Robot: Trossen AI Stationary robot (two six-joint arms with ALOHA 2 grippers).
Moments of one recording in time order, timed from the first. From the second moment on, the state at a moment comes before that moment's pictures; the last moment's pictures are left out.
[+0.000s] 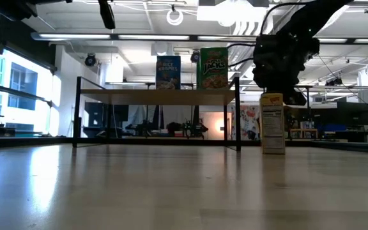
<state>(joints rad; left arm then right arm) -0.10 0.98 0.47 0.83 -0.20 -0.49 -0.68 1.38 0.89 -0.72 -0.47 0.33</state>
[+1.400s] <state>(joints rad) -0.10 0.98 0.47 0.83 -0.23 -0.47 0.01 1.18 0.54 -0.07 0.02 1.08</state>
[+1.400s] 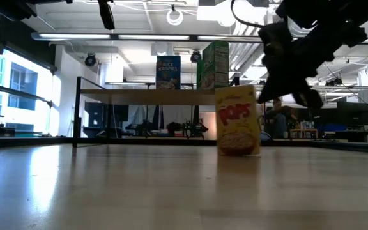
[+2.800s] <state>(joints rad) -0.07 0.98 0.47 0.80 -0.18 -0.42 -0.10 1.45 1.19 -0.39 0.42 1.05</state>
